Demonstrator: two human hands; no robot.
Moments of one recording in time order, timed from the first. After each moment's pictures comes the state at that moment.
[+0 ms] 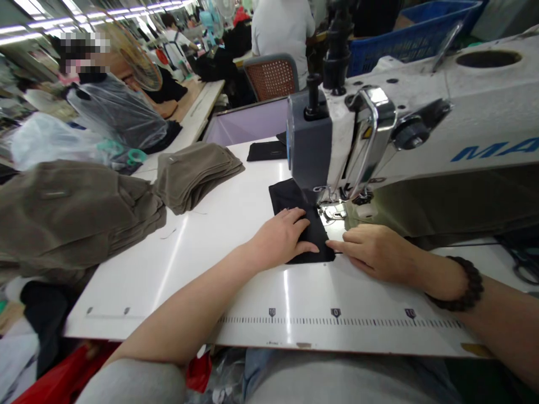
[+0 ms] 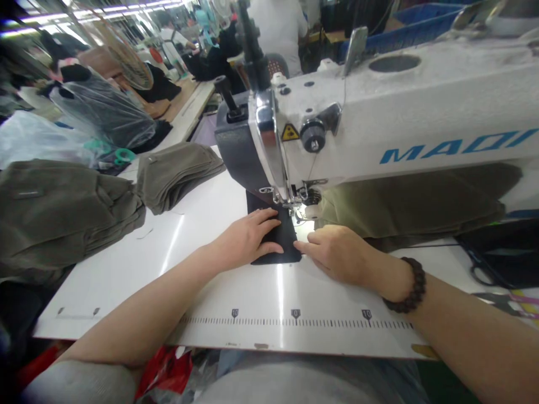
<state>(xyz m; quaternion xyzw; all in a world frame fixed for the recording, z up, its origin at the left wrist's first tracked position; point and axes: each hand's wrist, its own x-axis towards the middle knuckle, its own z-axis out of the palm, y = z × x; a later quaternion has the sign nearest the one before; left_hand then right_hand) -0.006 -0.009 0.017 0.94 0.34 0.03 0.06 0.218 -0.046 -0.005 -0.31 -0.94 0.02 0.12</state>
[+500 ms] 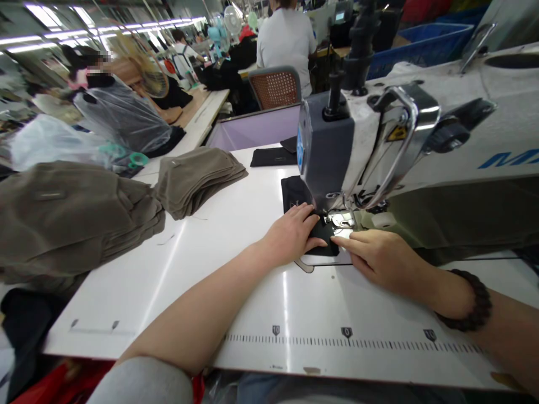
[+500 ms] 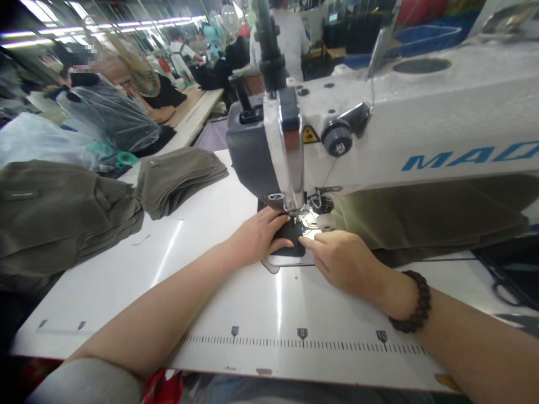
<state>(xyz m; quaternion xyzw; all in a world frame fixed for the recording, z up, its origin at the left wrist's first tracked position) 0.002 0.013 -0.002 0.94 0.33 0.09 0.04 0.206 -0.044 -0.011 -0.41 -0.90 0.04 0.16</state>
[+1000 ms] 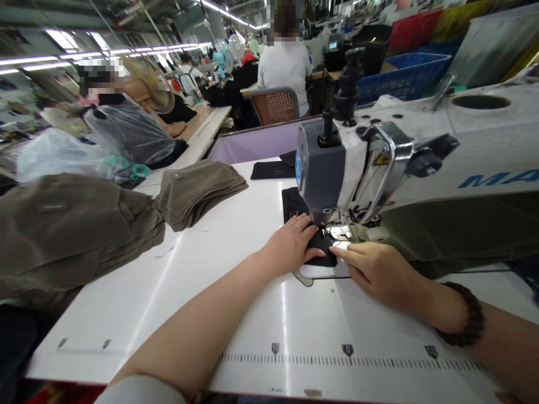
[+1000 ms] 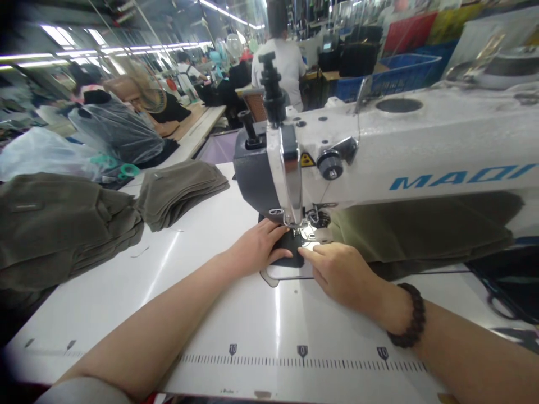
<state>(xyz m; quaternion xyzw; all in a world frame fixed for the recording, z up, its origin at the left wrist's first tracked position) 0.001 0.018 -0.002 0.94 0.31 0.11 0.05 0.203 -0.044 -0.013 -0.44 -0.88 0.06 0.16</state>
